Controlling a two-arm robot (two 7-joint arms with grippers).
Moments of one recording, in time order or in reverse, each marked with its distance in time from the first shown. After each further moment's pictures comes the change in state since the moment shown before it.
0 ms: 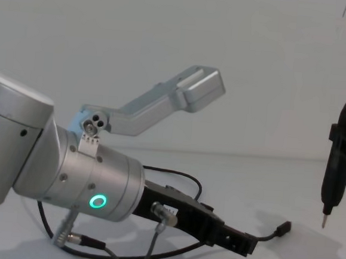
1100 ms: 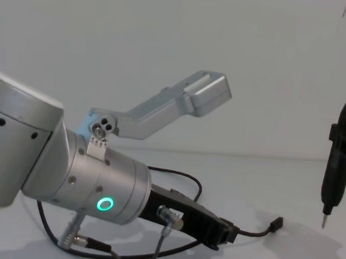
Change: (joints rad) left arm -0.010 -0.017 0.009 0.020 0.009 0.009 -0.005; right arm 0.000 0.000 0.000 0.000 0.000 0.000 0.000
